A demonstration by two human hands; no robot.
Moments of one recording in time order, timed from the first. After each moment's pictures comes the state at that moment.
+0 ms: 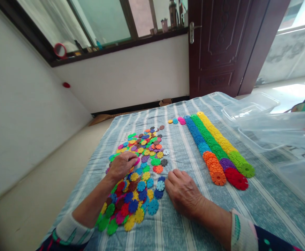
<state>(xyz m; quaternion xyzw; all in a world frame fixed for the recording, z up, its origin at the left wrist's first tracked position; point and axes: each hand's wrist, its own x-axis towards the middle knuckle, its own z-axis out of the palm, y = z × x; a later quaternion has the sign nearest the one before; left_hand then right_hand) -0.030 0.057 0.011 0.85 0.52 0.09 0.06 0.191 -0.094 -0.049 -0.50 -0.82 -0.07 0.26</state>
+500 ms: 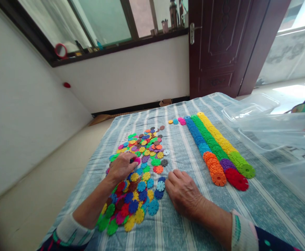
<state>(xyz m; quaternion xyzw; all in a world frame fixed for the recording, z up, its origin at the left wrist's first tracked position) -0.028 0.052 0.012 0.84 0.54 0.03 0.00 0.191 -0.094 -0.052 -0.50 -0.82 -0.07 0.25</state>
